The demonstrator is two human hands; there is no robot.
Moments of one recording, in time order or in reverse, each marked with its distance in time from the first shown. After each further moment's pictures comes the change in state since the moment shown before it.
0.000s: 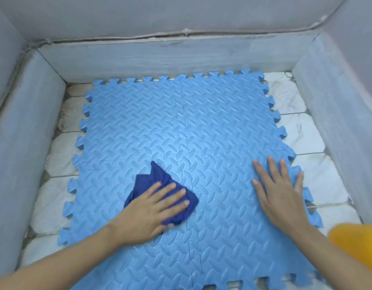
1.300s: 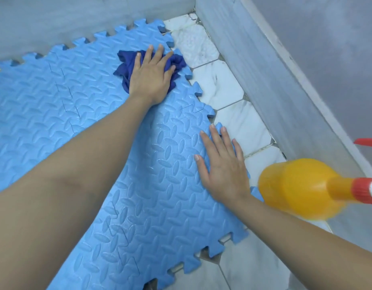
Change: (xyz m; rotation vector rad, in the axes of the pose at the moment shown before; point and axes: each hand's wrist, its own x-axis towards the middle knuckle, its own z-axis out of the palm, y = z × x) left_hand 0.374 -0.029 -0.031 -0.208 0.152 -0.369; right_hand -0.019 0.034 0.020 0.180 0.228 0.099
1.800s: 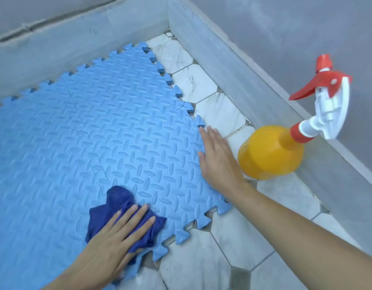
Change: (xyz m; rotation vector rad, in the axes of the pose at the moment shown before) left_hand -0.391 -0.021 -0.020 0.149 -0.292 0.590; right_hand -0.044 0.015 -0.019 0.189 -0.067 0.051
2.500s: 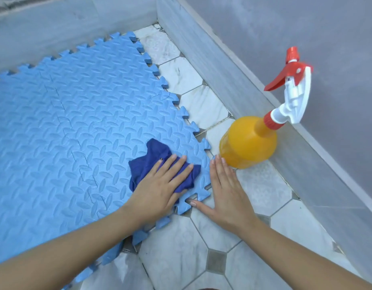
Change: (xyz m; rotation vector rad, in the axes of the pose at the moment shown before) left_hand 0.142 0.056 -0.015 -0.092 0.084 -0.035; right_hand -0.116 0.041 -0.005 -0.198 -0.115 -0.026
